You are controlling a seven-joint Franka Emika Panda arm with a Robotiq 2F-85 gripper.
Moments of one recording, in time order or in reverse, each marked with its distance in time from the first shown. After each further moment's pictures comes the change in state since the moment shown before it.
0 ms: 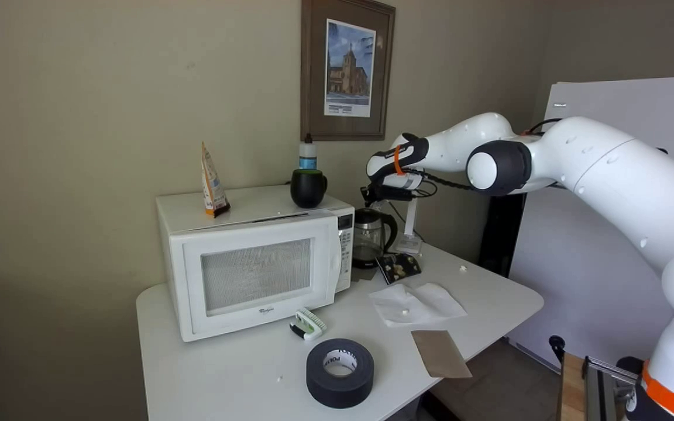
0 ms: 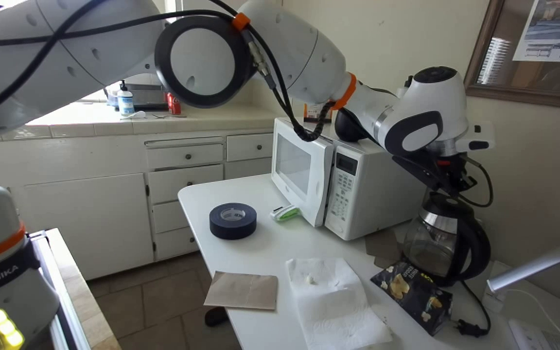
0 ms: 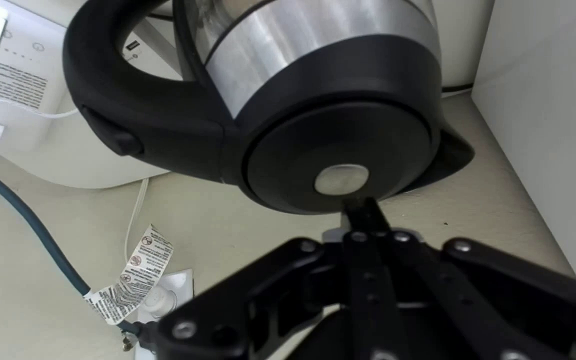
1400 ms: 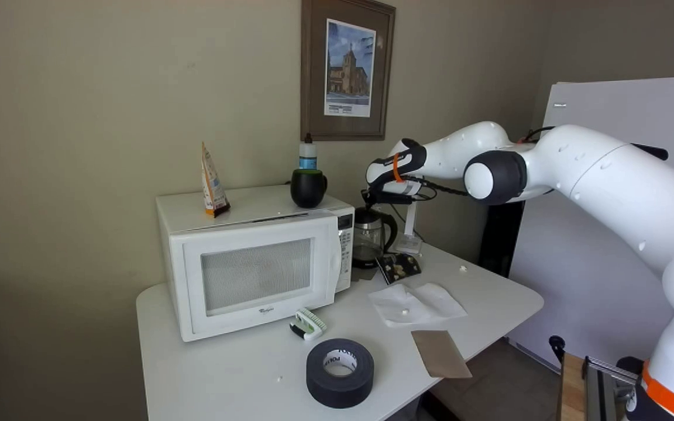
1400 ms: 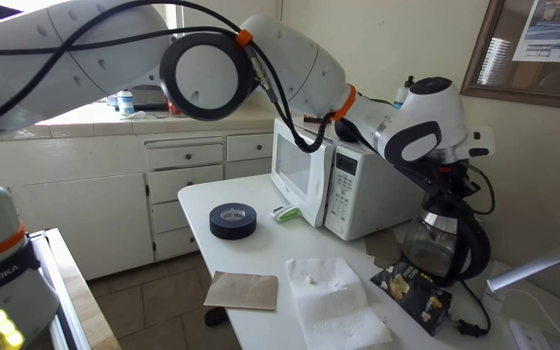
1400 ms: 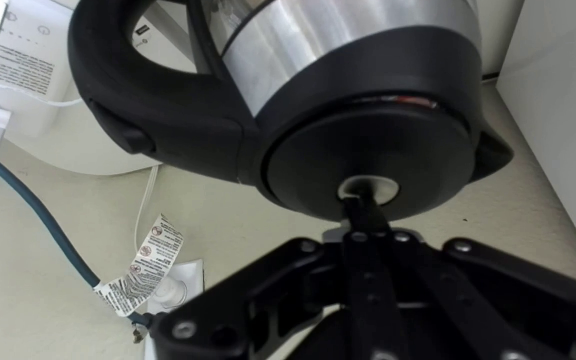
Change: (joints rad) arm 0.006 0.055 -0.025 0.050 0.002 0.048 0.004
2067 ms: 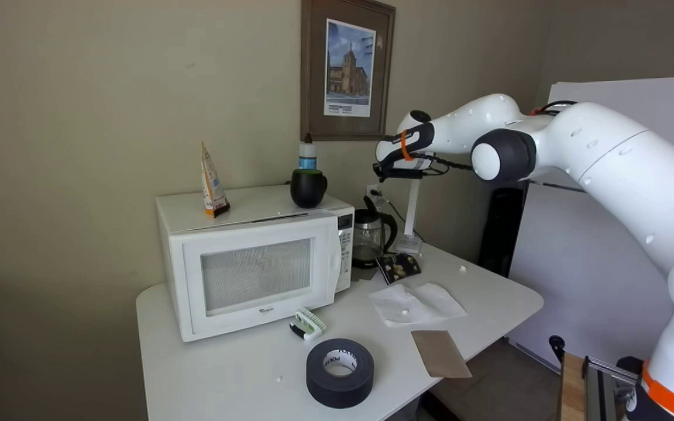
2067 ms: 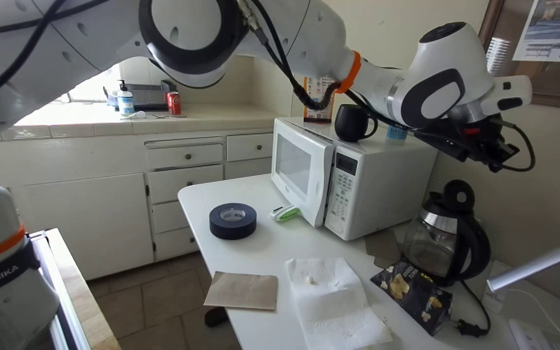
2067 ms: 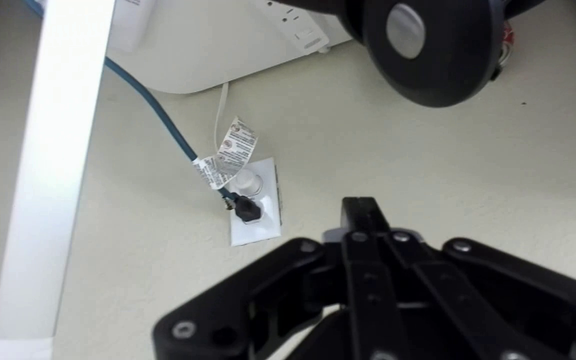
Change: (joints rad) arm 0.048 -0.149 -0.160 -0.083 -0.013 0.004 0.126
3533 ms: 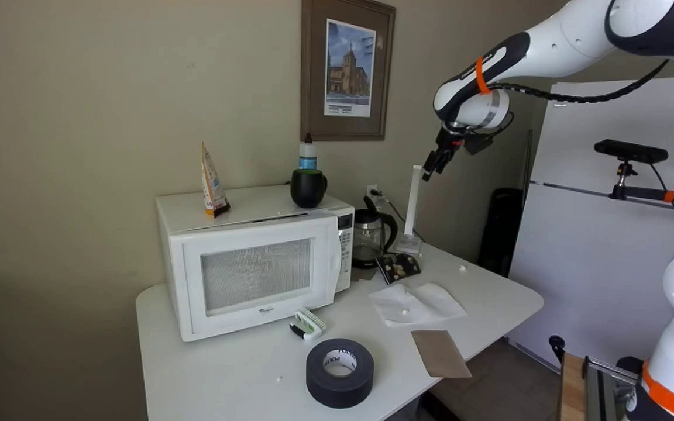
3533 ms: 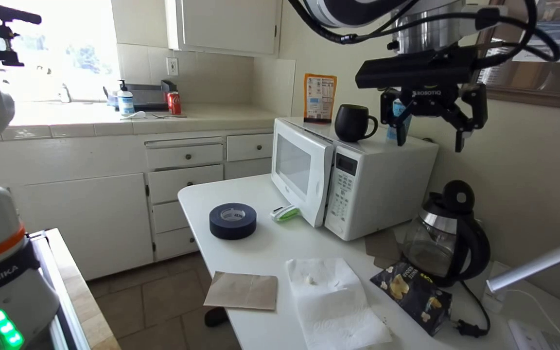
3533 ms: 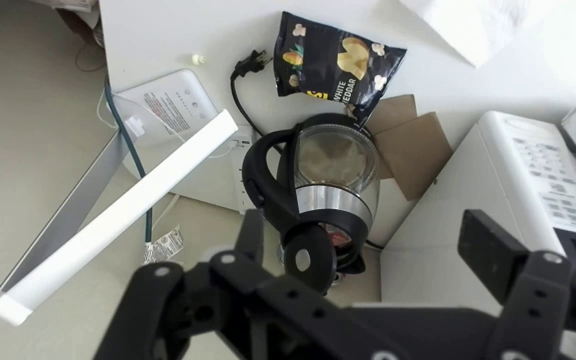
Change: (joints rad) arm -0.058 -0.840 0.075 -0.954 -0.103 -0.231 -0.782
